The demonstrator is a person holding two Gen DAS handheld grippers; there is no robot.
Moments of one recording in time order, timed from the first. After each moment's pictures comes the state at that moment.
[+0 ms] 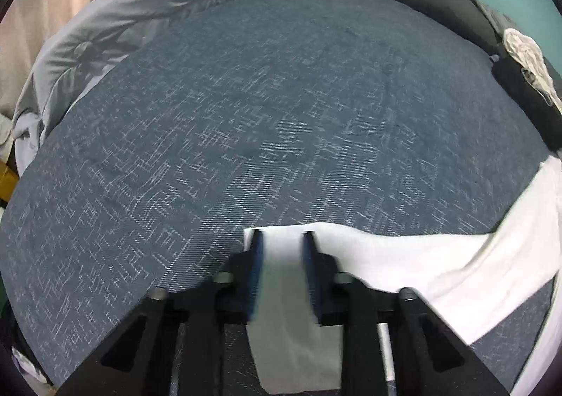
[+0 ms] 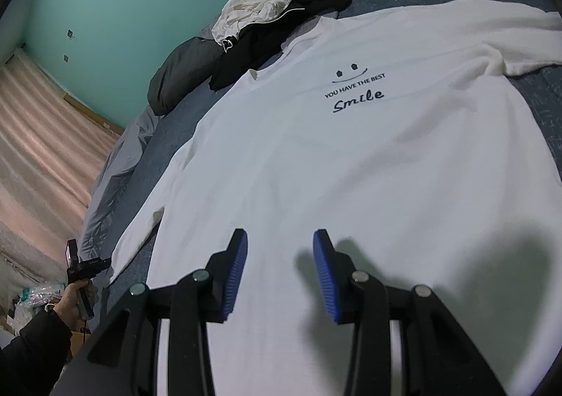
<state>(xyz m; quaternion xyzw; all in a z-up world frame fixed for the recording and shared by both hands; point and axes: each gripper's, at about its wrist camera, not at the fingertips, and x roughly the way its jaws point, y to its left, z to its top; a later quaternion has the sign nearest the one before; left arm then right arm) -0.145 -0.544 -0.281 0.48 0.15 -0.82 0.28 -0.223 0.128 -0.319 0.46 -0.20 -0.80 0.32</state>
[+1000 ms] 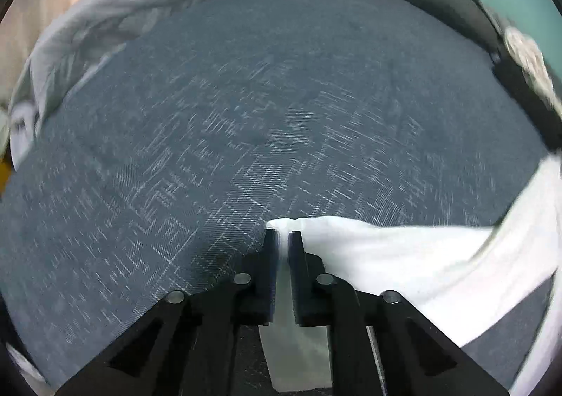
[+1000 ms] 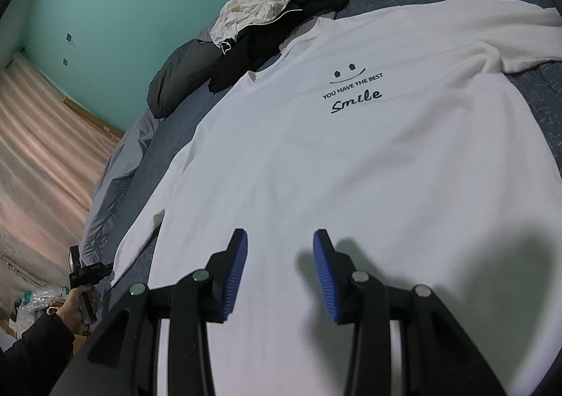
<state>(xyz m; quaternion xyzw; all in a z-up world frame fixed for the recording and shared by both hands) -0.138 -0.536 -0.281 0.49 0.14 -0.81 0.28 -0.224 0.128 -0.319 0.46 -0.21 -0.80 0.32</state>
